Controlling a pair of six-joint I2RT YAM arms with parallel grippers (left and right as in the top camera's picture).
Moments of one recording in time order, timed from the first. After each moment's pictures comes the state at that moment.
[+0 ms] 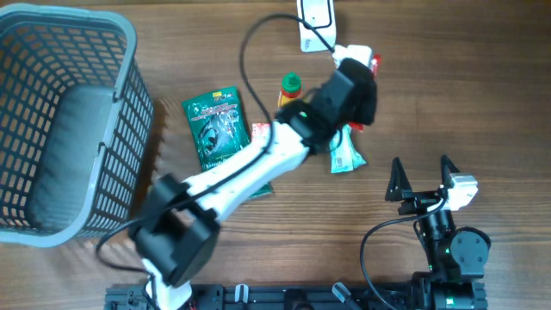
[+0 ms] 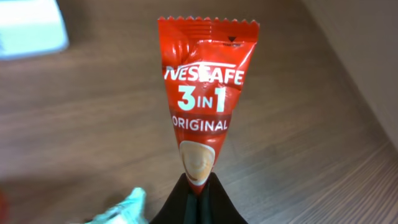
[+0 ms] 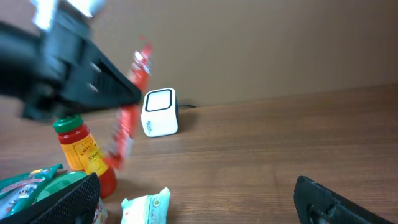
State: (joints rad) left arm -0.82 1.93 1.53 -0.21 -0.04 -0.57; right arm -0.02 0.02 0.01 0.01 -0.13 0.17
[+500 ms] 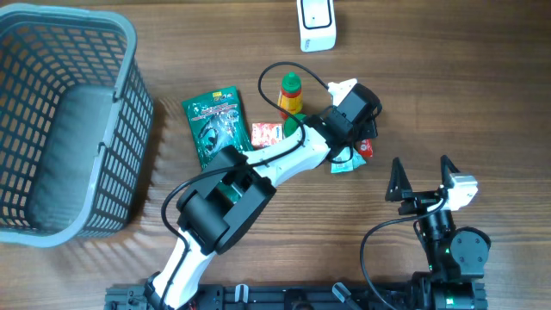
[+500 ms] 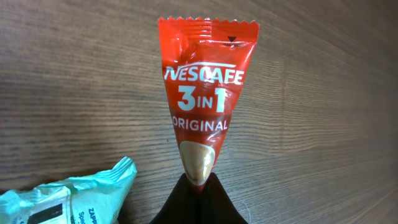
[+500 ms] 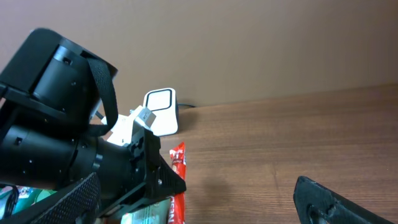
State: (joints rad) left arm -0.84 2.19 1.53 -0.14 0.02 -0.96; right arm -0.02 0.02 0.01 0.01 -0.13 0.17
